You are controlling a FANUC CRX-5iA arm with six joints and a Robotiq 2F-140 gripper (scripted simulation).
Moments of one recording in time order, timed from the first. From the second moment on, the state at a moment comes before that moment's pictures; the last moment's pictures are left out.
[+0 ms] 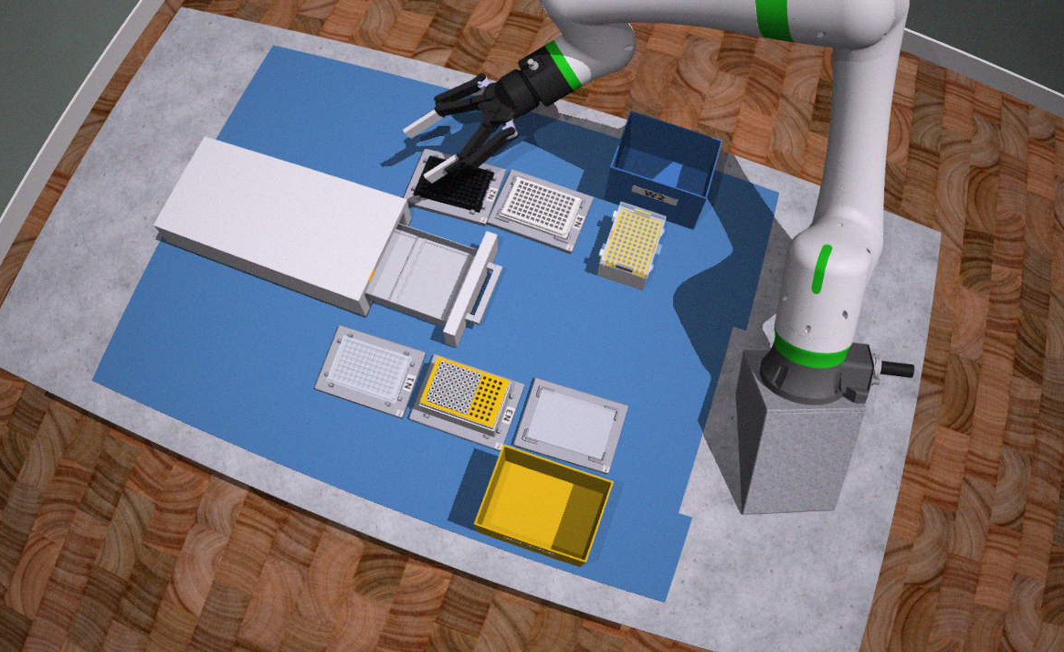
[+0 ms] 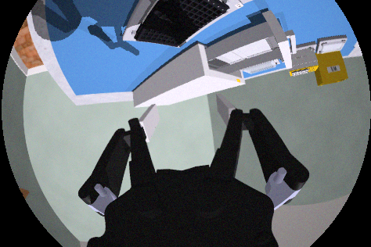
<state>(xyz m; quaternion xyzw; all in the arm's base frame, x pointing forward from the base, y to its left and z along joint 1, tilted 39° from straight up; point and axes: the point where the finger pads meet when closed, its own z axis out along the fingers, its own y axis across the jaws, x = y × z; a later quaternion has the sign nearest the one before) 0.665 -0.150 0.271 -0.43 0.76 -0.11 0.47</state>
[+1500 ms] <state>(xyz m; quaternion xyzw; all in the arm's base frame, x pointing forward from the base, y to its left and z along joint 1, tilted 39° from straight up) 0.593 -0.008 0.174 -0.68 0.66 -0.04 0.31</state>
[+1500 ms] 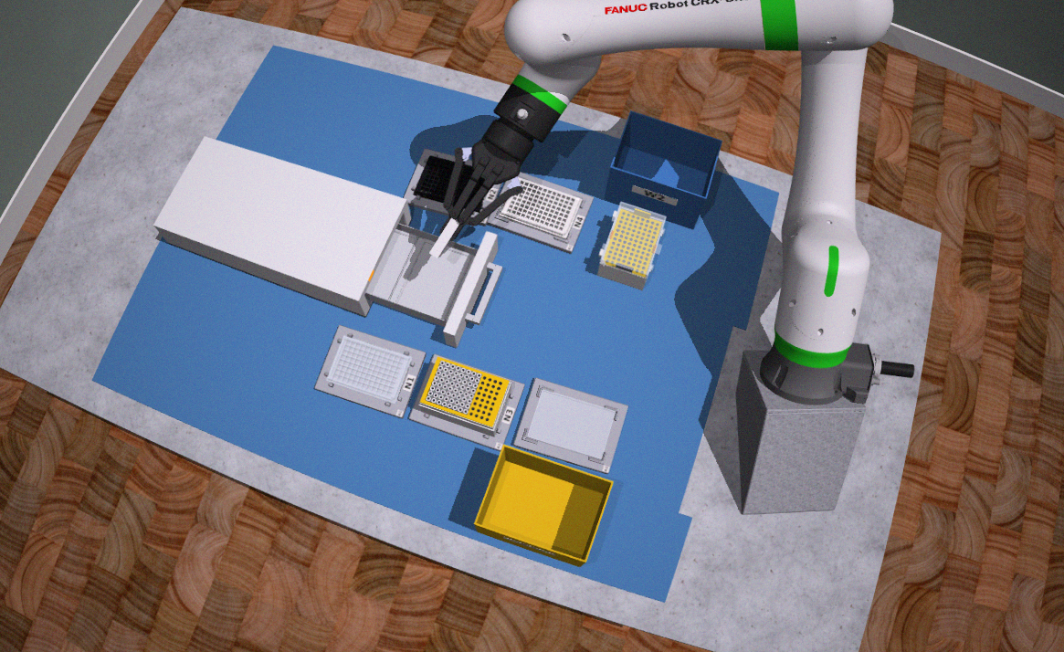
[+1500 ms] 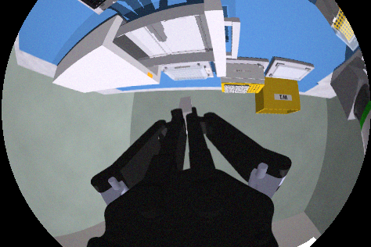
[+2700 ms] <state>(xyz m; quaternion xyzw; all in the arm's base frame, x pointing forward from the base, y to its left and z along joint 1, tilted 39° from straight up) 0.492 0.050 0.119 -0.87 0.48 -0.01 0.10</state>
